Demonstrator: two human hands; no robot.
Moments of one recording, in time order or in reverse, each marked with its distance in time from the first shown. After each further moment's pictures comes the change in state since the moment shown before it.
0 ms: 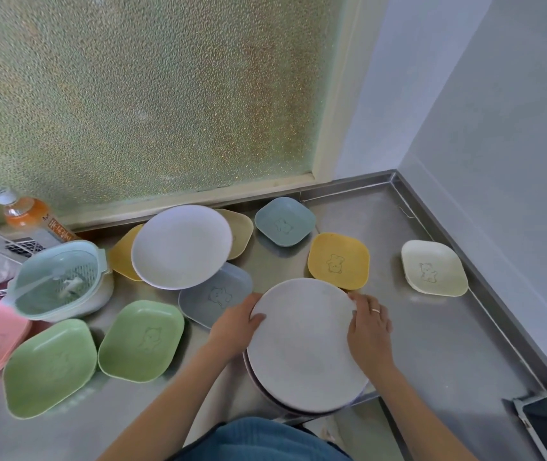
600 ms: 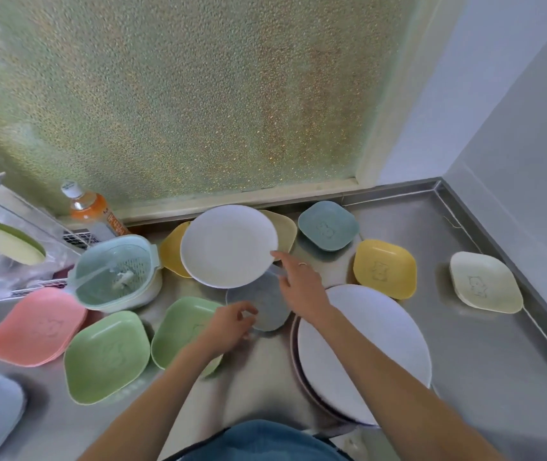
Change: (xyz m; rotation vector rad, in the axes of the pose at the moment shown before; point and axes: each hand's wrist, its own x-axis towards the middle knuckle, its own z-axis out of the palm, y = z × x) left_hand -0.018 -0.078 -0.065 -0.306 -0.018 -0.146; right_hand 0.034 -0.199 0.042 0.176 -0.292 -0.426
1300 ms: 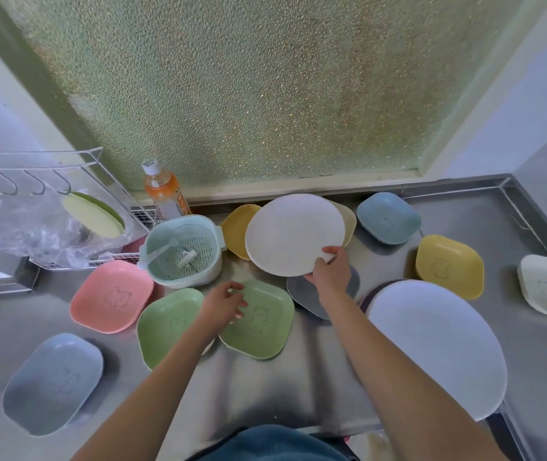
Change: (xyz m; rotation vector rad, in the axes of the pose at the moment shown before) left_hand -0.014 -0.082 -0.094 -0.398 0.187 -0.245; right_hand 0.028 -0.079 0.062 0.945 0.331 0.756
